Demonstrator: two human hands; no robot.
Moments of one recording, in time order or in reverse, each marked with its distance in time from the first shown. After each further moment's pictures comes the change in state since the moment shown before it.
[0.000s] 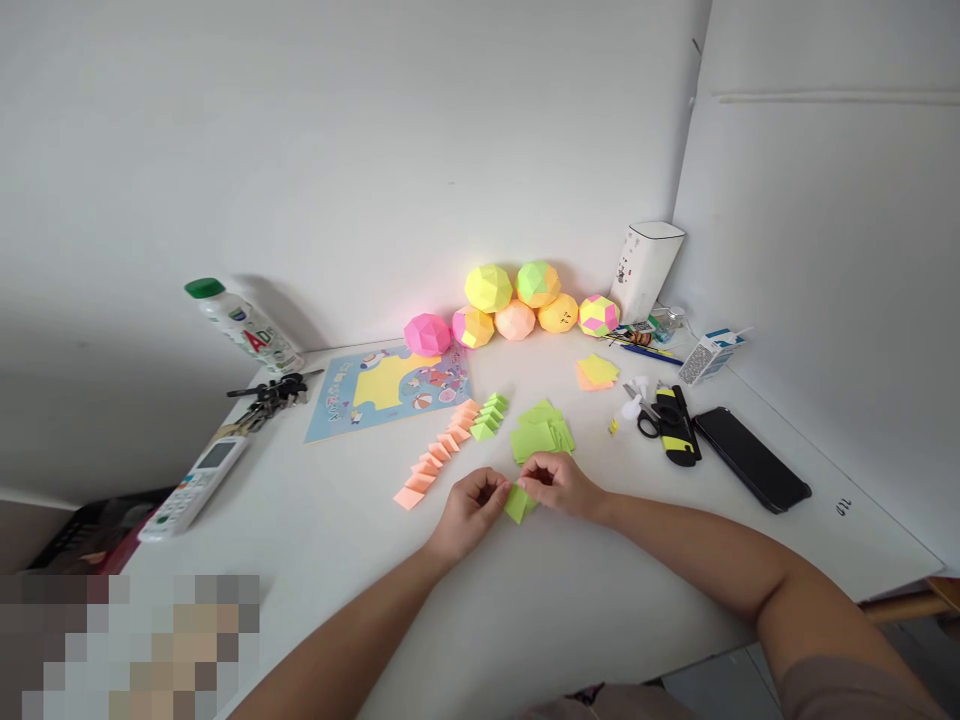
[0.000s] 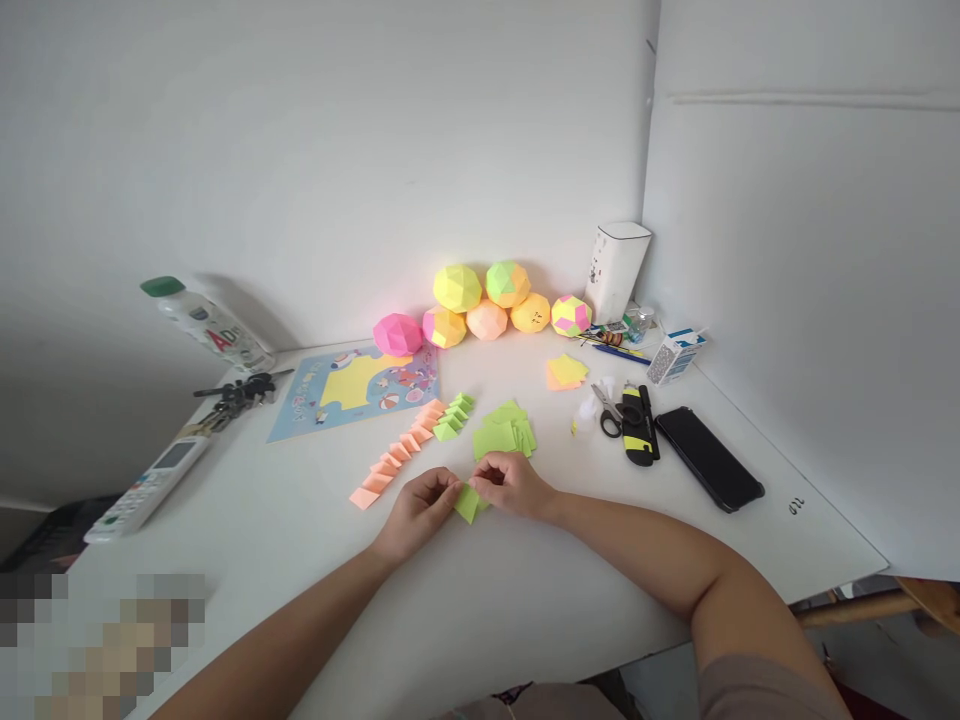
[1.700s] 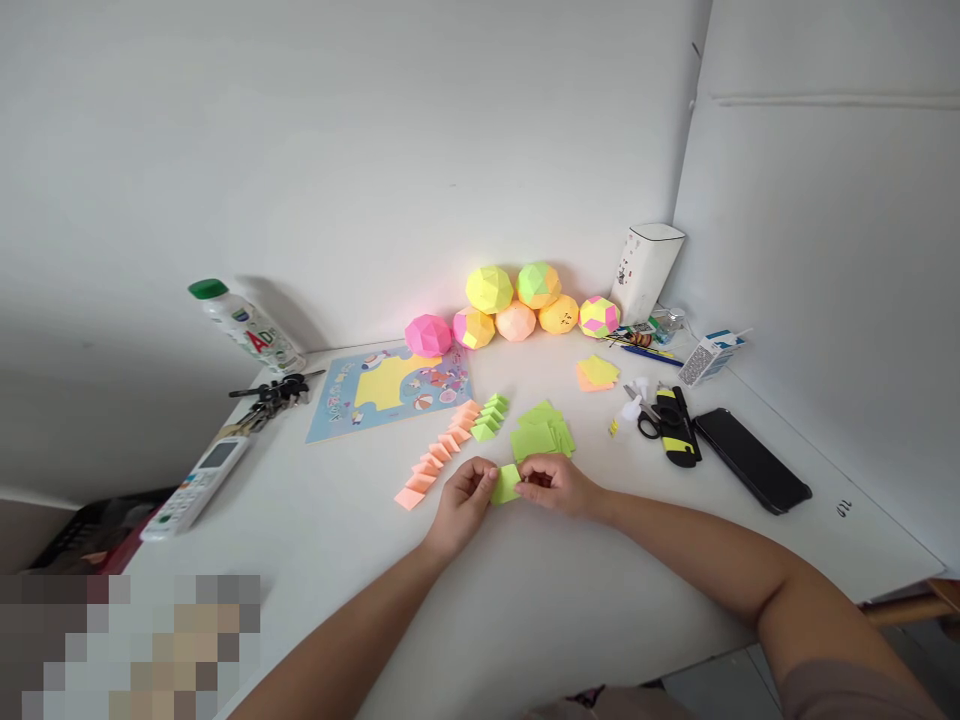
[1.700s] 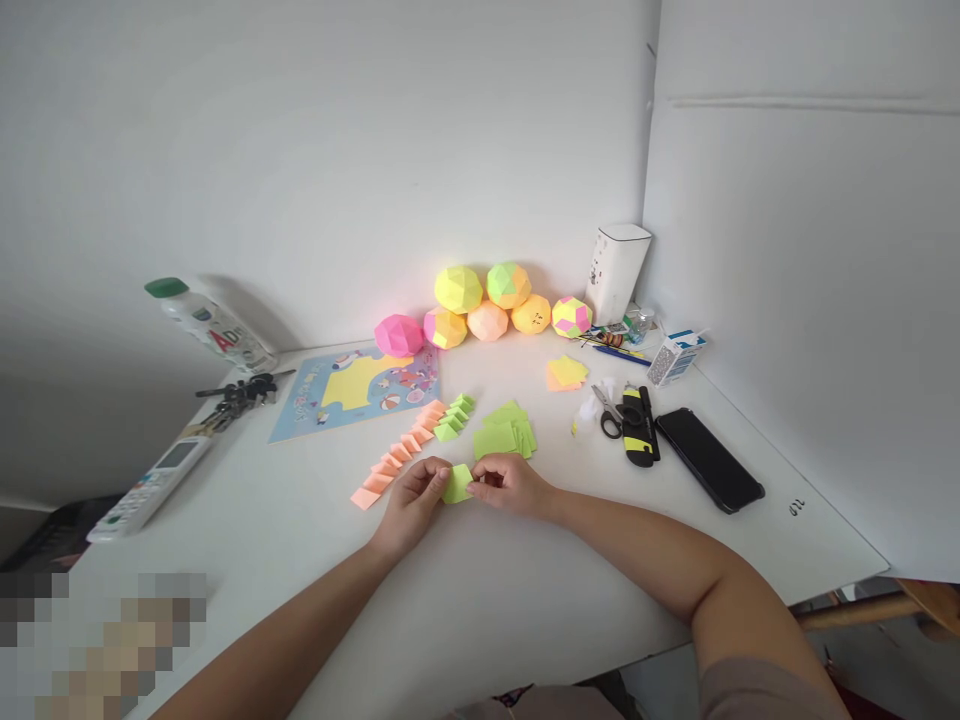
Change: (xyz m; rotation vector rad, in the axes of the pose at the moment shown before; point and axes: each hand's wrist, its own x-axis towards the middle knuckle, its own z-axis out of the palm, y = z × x) left_hand 0.005 0.000 -0.001 -0.281 0.126 -0.020; right_hand 0.003 0.001 -0.004 -0.052 -0.093 -0.044
